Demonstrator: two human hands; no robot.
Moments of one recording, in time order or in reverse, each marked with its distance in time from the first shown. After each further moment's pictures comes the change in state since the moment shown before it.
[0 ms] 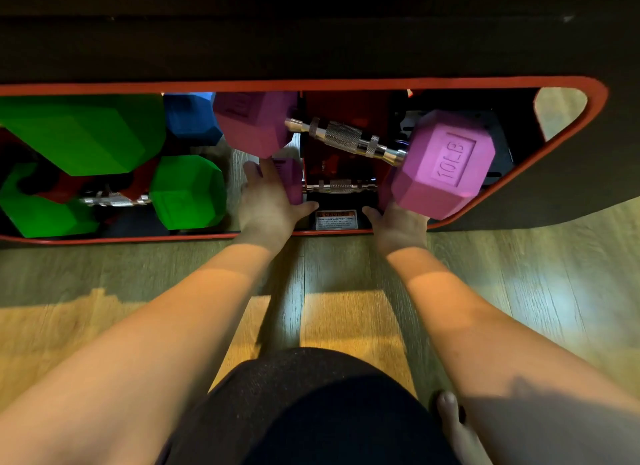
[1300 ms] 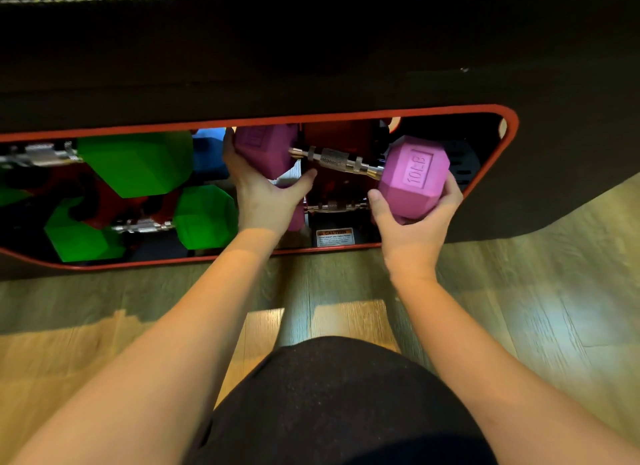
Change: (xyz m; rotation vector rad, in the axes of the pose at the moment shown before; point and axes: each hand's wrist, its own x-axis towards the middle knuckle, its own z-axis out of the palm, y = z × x) left_hand -0.005 0.018 -0.055 -0.885 0.308 0.053; right_hand -0.075 -0.005 -0.038 1.175 0.560 -0.216
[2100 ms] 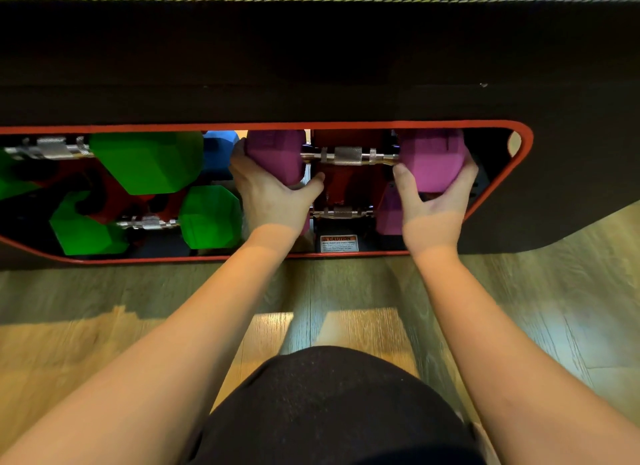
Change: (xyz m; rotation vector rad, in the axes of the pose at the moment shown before) left_hand -0.008 0.019 0.001 0.173 0.131 -0.033; right_hand 0.047 -0.008 0.003 -0.104 -0.053 -0.111
